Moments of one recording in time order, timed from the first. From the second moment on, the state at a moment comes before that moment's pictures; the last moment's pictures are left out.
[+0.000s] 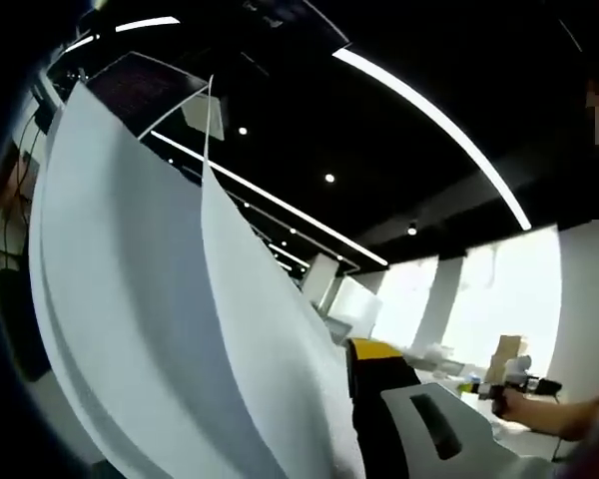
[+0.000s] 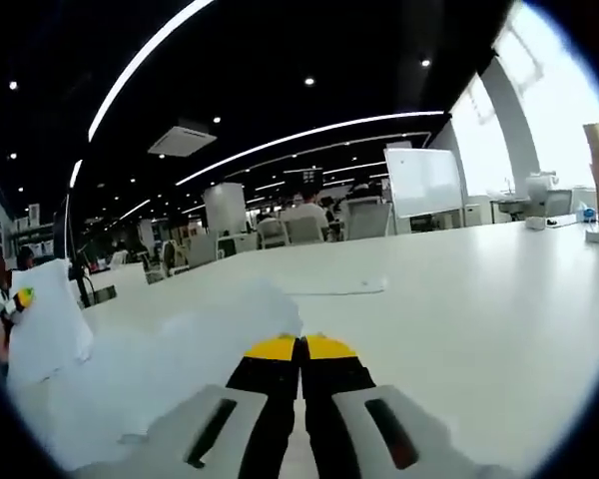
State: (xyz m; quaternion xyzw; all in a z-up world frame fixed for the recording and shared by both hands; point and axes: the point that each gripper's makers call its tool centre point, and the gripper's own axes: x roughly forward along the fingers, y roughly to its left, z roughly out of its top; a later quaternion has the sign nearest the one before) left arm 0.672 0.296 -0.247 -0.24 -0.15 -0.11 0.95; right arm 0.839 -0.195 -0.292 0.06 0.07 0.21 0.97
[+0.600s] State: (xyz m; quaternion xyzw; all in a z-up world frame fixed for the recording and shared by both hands) left arm 0.674 0.294 -0.247 -0.24 -0.14 -0.11 0.95; right arm 0.807 -0.146 -0.227 -0.07 -0.03 0.21 0.98
